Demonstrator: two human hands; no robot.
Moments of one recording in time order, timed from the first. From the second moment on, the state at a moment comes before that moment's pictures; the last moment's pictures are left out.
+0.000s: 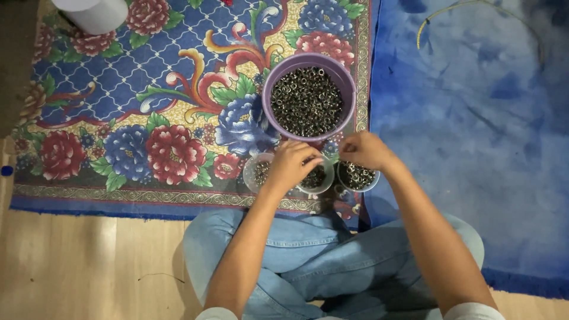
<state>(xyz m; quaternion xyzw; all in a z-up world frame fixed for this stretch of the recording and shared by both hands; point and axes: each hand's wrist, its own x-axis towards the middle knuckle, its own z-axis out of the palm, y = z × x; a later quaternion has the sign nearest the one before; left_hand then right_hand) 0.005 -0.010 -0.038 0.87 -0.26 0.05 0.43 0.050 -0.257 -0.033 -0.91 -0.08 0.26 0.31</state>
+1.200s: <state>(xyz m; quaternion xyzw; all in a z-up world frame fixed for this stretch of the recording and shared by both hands) 0.010 0.001 -0.026 0.93 -0.08 -0.09 0.35 0.127 -0.177 -0.098 -0.98 -0.13 0.12 0.11</state>
